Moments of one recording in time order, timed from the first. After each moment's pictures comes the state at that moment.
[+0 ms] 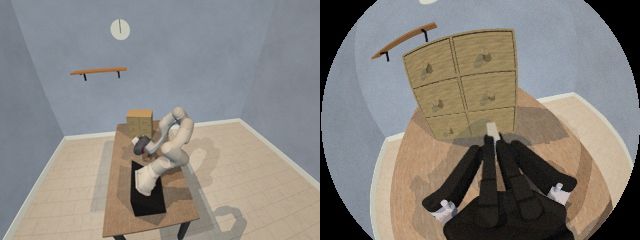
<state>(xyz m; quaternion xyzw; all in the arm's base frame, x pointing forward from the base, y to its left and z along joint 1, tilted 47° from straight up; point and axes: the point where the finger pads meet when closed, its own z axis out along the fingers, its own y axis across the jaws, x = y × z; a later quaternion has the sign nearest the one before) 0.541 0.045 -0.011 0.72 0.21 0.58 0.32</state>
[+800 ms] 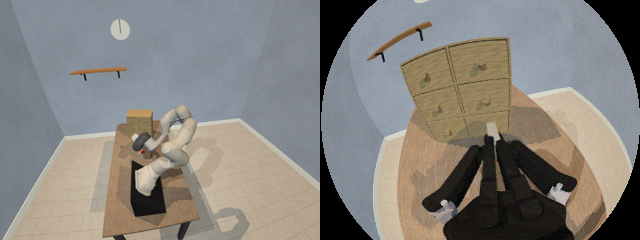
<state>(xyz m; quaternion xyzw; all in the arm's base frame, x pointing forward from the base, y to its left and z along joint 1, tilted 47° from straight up) 0.525 0.062 0.016 0.74 0.19 0.56 0.33</state>
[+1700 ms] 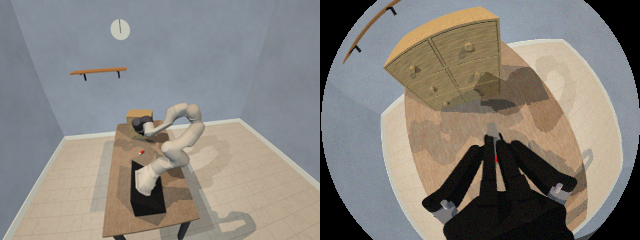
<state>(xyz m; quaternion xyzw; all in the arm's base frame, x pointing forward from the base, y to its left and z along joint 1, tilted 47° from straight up) 0.477 0.094 0.045 0.86 0.04 0.37 0.36</state>
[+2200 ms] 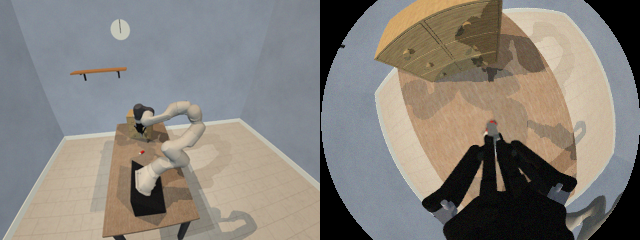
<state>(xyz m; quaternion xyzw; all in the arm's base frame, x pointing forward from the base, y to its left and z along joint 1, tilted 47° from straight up) 0.443 0.121 0.054 0.91 -0.03 0.20 0.37</state>
